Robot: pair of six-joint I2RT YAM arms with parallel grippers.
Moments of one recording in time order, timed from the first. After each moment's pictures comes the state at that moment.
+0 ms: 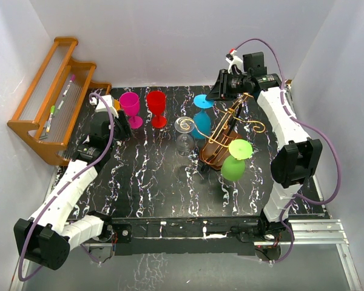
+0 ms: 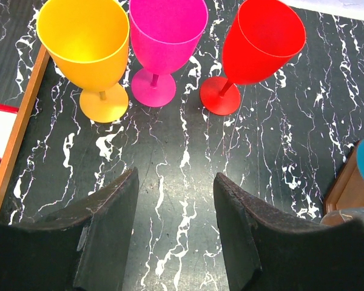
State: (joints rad) left arm -0.32 1.06 0.93 -0.32 -0.27 -0.32; right arm 0.19 1.84 1.90 -0.75 -0.67 0.30
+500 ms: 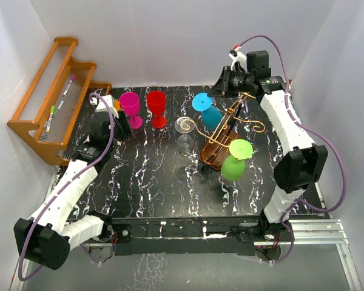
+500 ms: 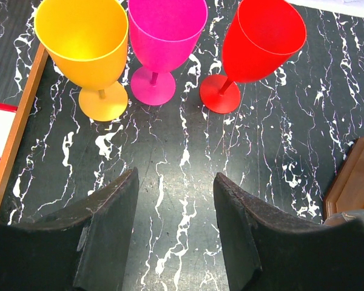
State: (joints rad) left arm -0.32 1.06 0.93 -0.32 -0.27 -0.32; right arm 0.18 1.78 1.86 -0.67 -0.66 0.33
